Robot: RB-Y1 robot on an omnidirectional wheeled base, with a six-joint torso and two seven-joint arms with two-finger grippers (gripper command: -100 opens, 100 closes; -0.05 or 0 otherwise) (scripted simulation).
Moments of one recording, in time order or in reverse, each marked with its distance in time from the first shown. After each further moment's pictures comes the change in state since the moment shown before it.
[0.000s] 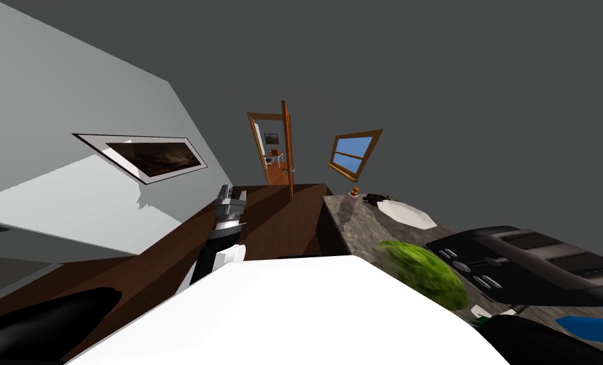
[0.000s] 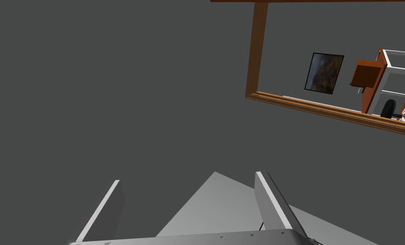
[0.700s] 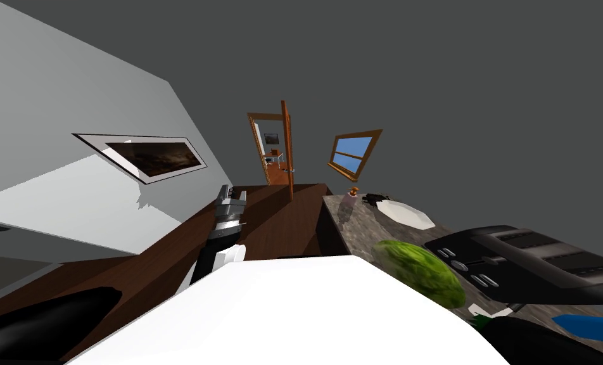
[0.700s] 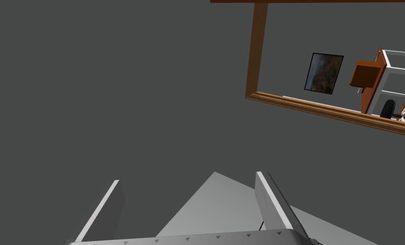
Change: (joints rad) left arm 0.000 0.000 0.000 0.000 0.000 0.000 0.000; right arm 0.030 -0.005 -0.022 -0.063 -0.024 0.030 -0.034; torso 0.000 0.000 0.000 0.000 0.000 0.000
